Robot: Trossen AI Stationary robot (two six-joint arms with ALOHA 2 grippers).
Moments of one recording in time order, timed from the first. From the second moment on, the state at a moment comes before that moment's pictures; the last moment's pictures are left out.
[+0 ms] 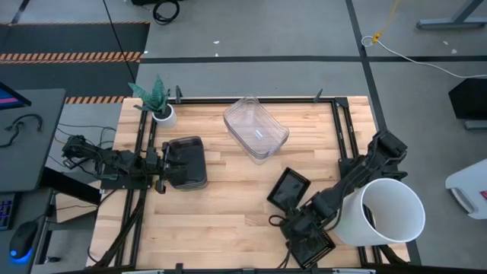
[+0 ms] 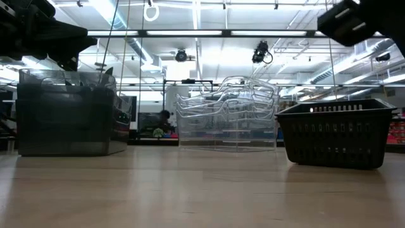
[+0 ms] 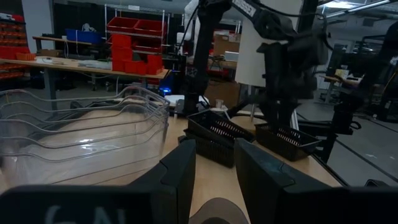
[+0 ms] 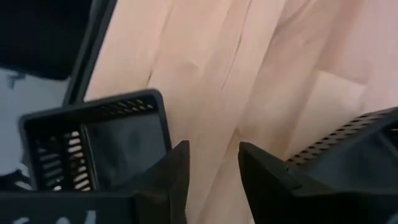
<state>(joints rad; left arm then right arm) -0.36 0.02 0.01 0.12 -0.40 -0.09 0.66 1.73 1.24 -0.76 0.01 0.31</state>
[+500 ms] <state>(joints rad) -0.36 0.02 0.01 0.12 -0.40 -0.09 0.67 1.79 1.24 -0.76 -0.09 0.34</state>
